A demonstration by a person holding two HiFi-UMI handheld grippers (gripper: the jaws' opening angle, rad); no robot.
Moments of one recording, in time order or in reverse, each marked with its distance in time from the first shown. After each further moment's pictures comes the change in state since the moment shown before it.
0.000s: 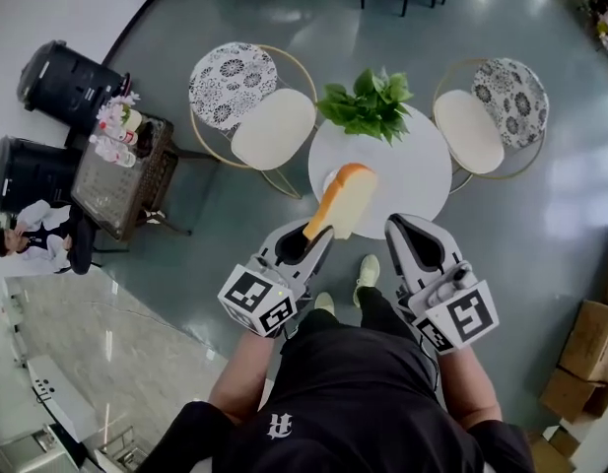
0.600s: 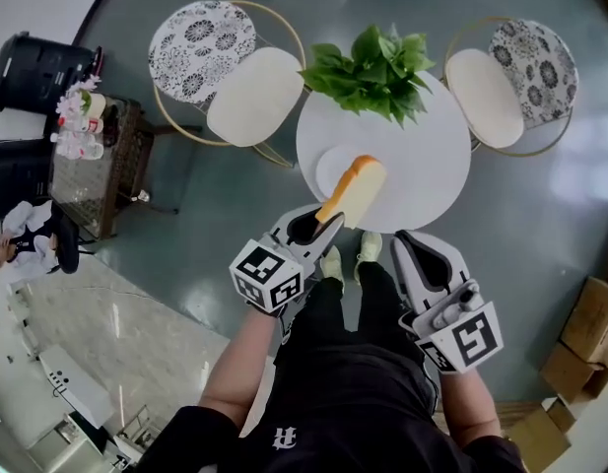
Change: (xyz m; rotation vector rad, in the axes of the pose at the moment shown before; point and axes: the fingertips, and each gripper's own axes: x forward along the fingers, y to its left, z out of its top) left arm 0.095 0.090 -0.129 -0.132 0.220 -0.069; right arm 0.033 -0.060 -0.105 0.122 0.109 -0.047
